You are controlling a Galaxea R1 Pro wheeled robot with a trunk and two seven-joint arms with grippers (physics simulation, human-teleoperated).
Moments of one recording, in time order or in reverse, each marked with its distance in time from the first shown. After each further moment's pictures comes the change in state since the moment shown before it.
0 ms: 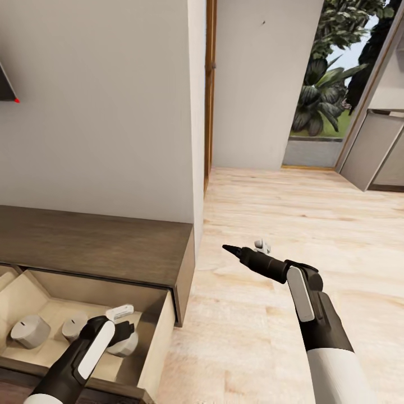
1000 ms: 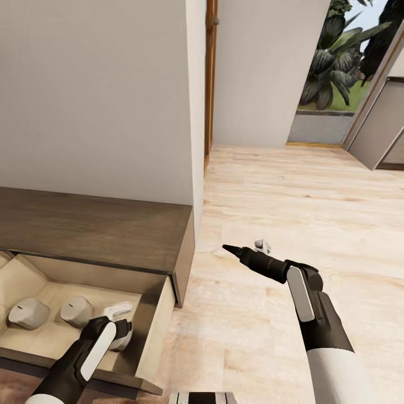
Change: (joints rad) left arm 0.000 -0.007 0.004 0.003 -0.097 -0.045 0.003; right arm 0.000 0.000 0.000 -0.001 0.000 -0.001 0.000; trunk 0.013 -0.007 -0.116
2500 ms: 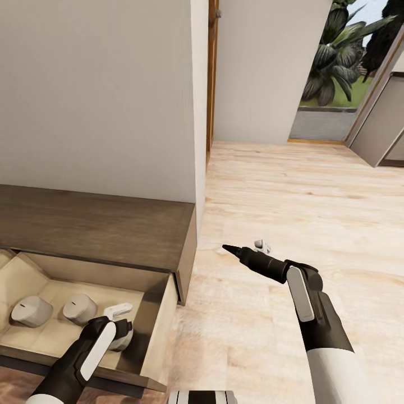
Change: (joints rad) left arm 0.000 0.000 0.002 -0.002 0.004 0.000 -0.005; right arm 0.000 0.000 0.001 0.000 -0.001 -0.001 0.001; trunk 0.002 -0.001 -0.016
